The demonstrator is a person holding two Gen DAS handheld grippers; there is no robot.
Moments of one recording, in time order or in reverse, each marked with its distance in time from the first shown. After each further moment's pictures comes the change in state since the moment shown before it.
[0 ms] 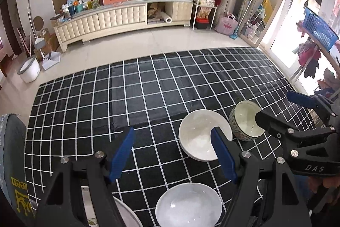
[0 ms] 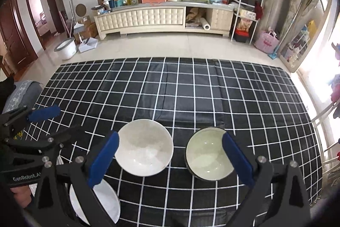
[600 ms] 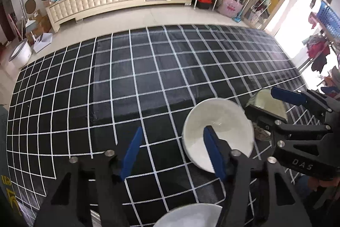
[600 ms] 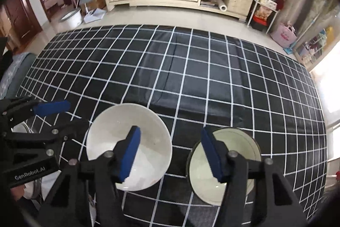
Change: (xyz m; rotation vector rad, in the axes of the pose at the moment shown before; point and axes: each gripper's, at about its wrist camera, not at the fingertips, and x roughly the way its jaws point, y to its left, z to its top) left arm 0.088 0.013 -0.002 -0.034 0.152 -0.021; right arm 0.078 0.000 -0.005 -0.122 0.163 0.046
